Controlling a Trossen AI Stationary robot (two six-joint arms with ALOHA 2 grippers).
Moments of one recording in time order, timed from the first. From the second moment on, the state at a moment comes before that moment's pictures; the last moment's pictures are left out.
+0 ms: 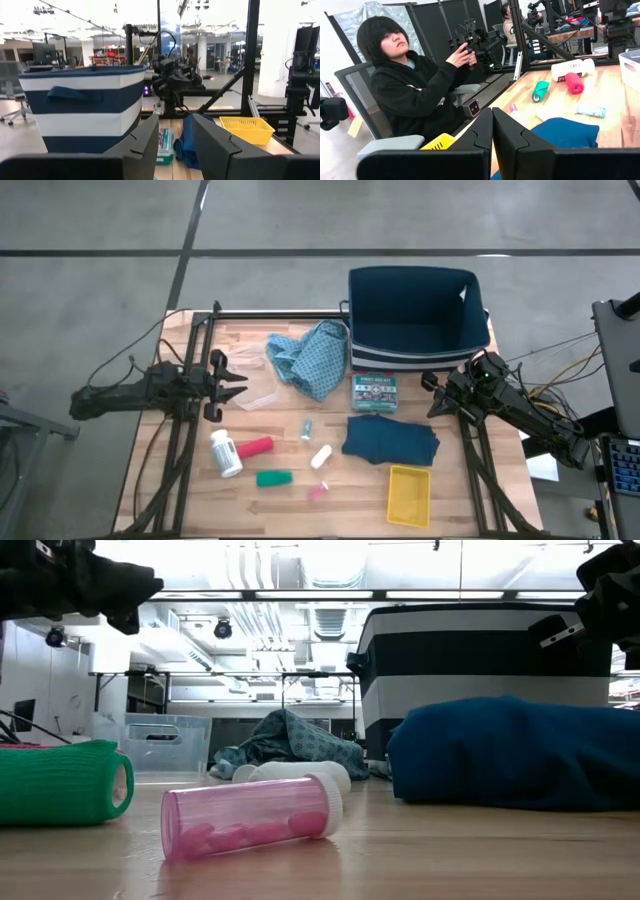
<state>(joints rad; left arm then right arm) 0.08 0.10 0.13 0.10 0.07 0.04 -0.66 0.09 0.01 0.24 -1.34 0.45</state>
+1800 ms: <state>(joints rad) -0.45 1.10 0.73 0.10 -0.39 -0.07 -0.66 0.09 0.01 0.24 -1.34 0.45</state>
